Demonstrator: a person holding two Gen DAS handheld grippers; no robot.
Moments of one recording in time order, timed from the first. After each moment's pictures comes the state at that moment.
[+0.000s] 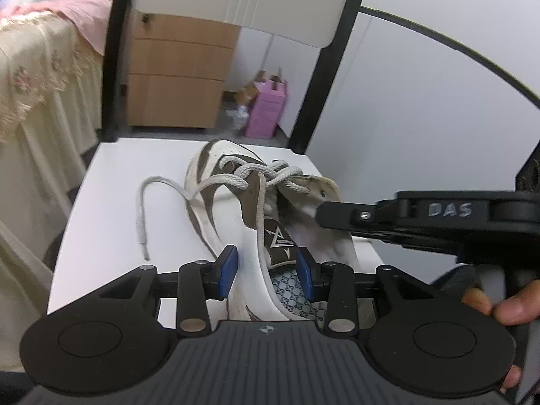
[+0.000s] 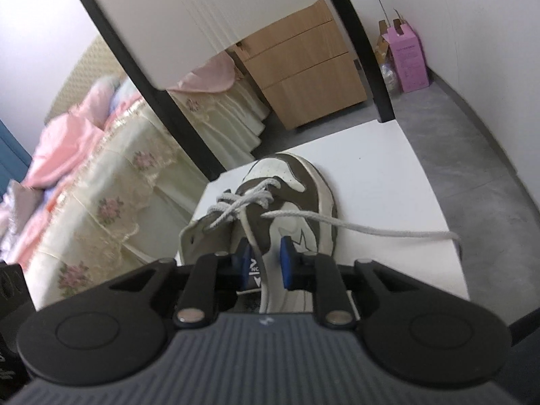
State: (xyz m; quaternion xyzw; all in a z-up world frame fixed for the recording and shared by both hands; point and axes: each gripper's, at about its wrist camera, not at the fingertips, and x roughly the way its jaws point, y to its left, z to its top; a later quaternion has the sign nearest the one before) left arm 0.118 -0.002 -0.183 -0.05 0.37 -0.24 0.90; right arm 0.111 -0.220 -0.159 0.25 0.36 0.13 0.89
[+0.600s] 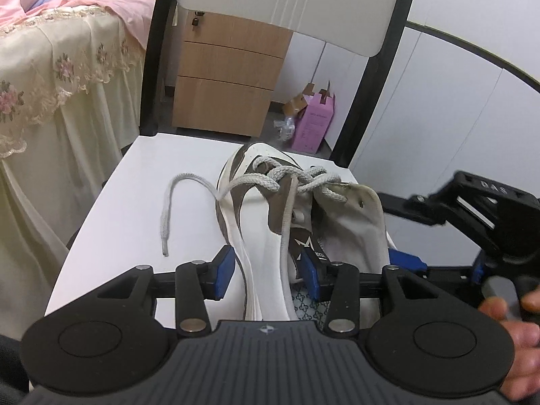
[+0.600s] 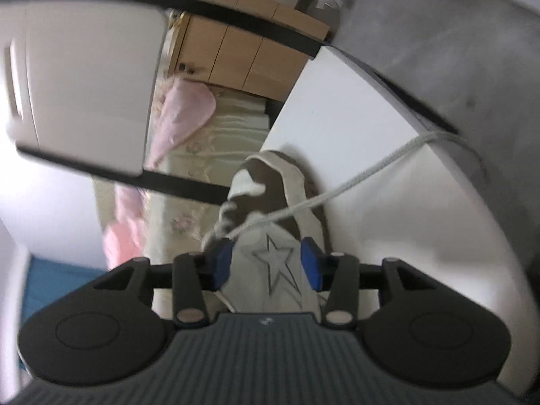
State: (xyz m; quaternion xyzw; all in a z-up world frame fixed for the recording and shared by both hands) left arm 0.125 -0.014 -0.194 -0.07 0.37 -0.15 0.92; right arm 0.135 -0.297 -0.227 0.57 0.37 0.13 0.73
